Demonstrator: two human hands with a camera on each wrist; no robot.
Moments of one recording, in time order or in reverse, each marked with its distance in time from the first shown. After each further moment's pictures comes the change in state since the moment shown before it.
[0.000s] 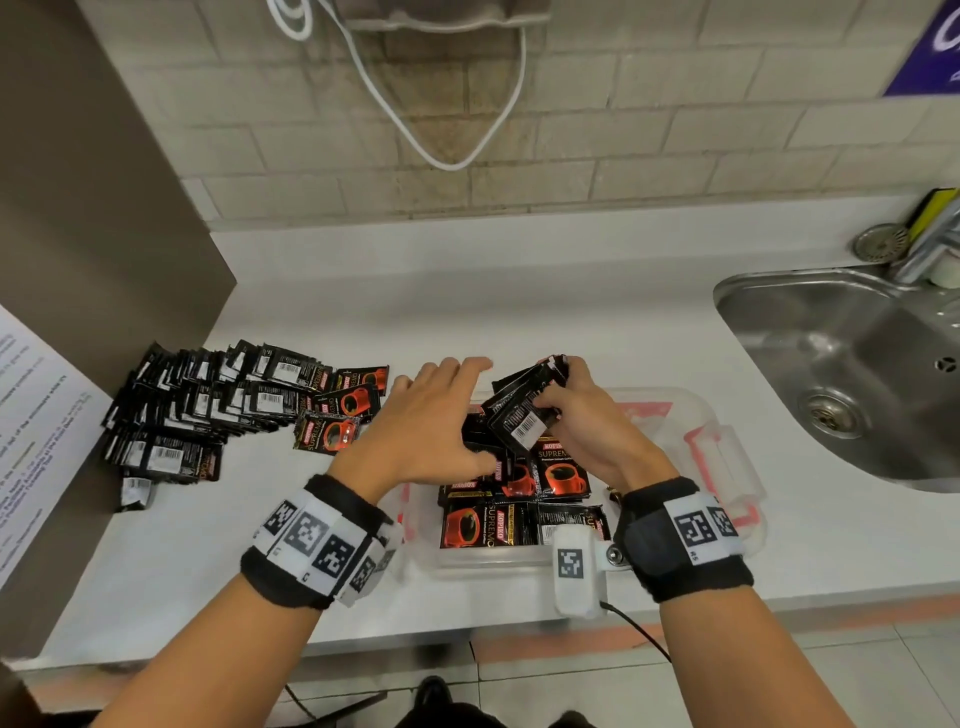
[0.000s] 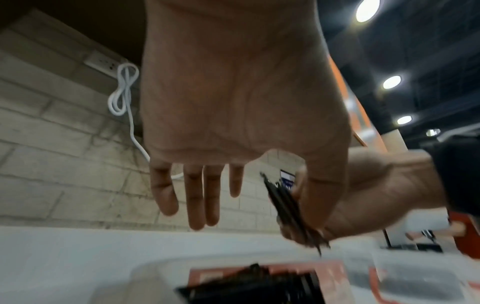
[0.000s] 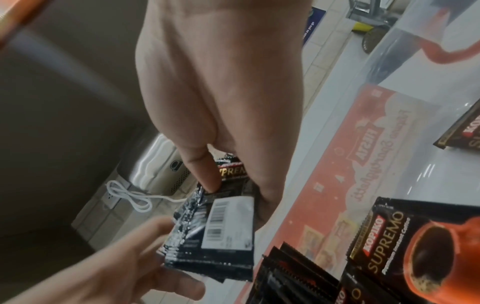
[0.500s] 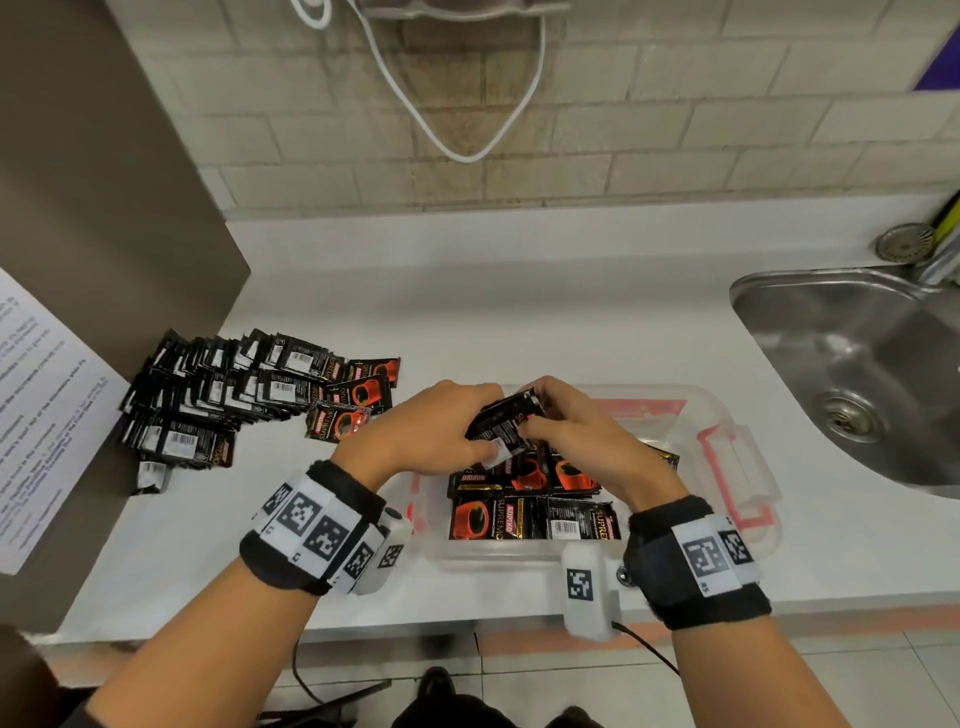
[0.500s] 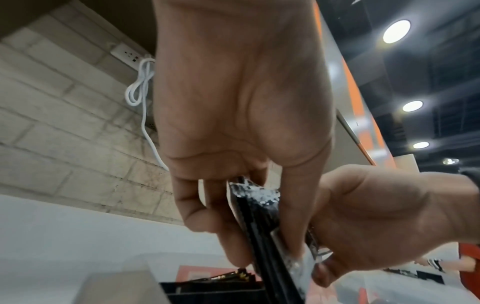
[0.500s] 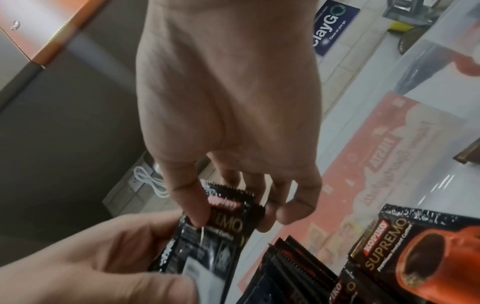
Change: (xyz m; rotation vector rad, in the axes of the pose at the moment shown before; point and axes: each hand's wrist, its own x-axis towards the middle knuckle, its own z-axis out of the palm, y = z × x) left_hand -0.003 -0.002 -0.005 -0.165 -0.148 0.092; right_hand -0.024 -0.001 0.009 -0.396 -0.157 -0.072
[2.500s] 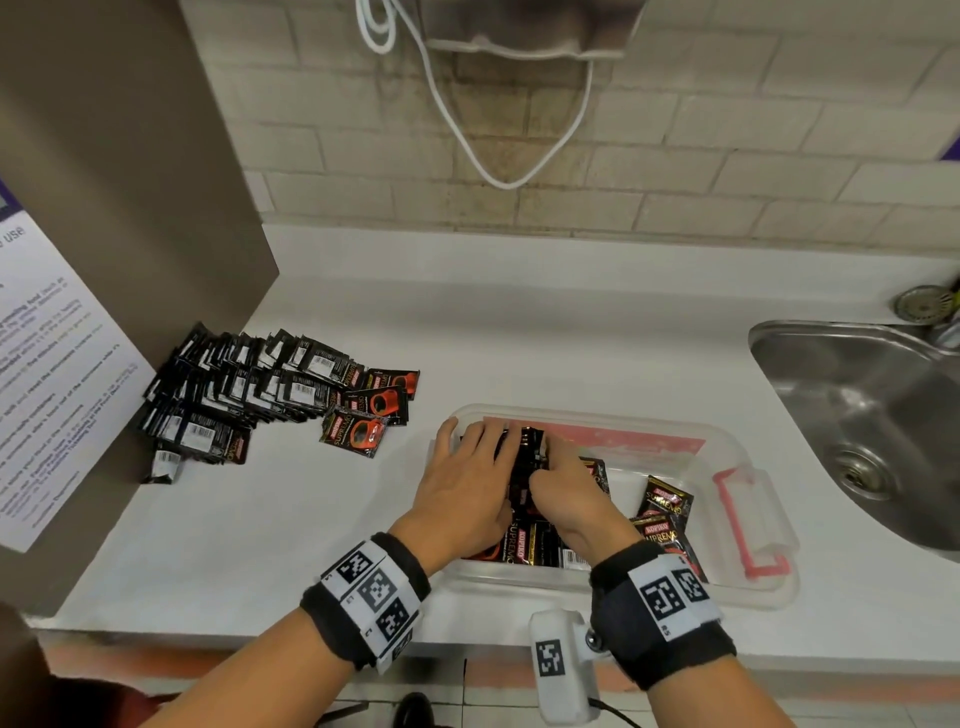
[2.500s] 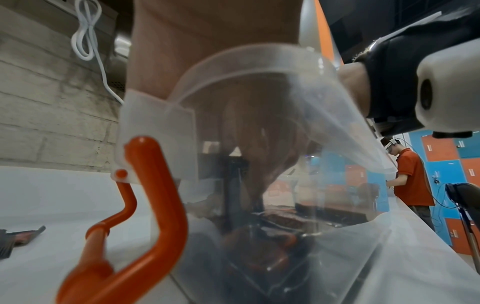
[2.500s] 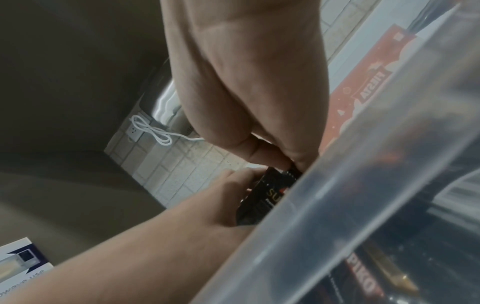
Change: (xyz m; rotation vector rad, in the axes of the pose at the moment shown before) left_hand 0.002 -0.012 0.090 0.446 0.333 -0.107; right_hand 0.017 0.027 0.051 0.104 0.177 0.110
